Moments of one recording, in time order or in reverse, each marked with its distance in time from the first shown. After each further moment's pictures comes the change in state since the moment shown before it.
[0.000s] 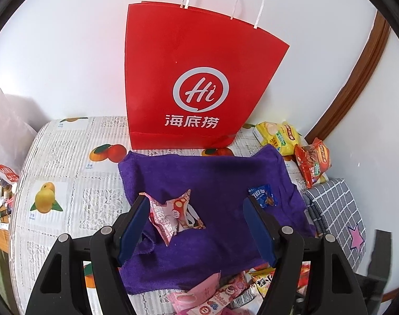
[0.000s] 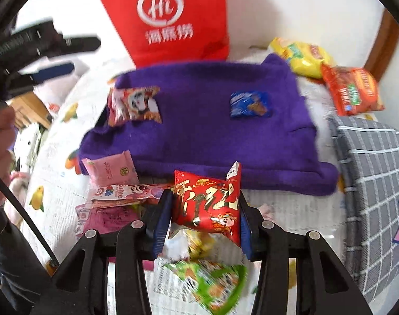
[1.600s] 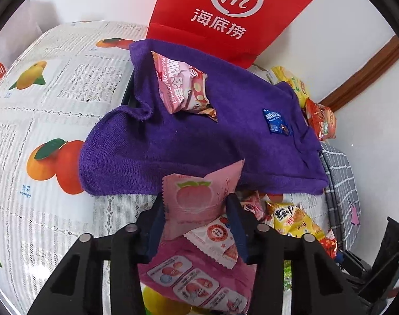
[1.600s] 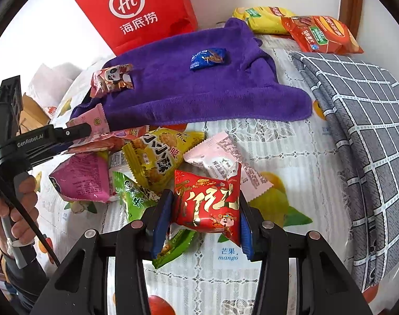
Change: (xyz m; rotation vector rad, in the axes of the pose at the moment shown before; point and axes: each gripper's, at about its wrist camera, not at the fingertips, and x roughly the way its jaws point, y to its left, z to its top) left arm 0.040 0.021 -0.125 -0.194 0.184 -0.072; right arm 0.010 -0.051 -0.077 0.112 0.027 0.062
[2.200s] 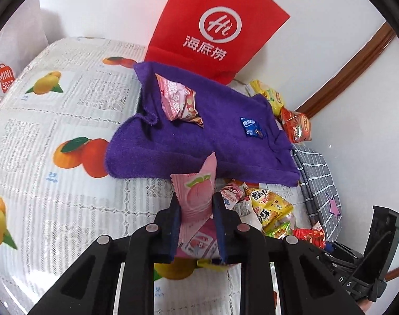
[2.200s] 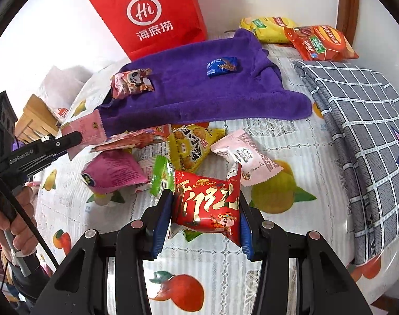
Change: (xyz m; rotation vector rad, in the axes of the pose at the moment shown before) left arm -0.062 0.013 -0.024 0.023 -0.086 -0.085; right arm -0.037 0.027 -0.016 0.010 -0.032 0.008
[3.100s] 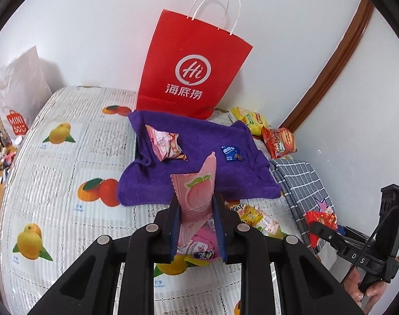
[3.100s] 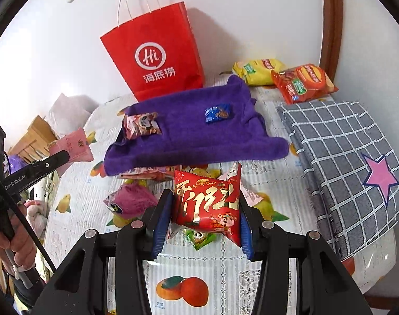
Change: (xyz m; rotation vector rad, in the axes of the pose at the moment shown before) left arm -0.072 -0.034 0.010 0.116 -0.136 0.020; right arm -0.074 0.011 0.020 0.012 -0.157 -0.037
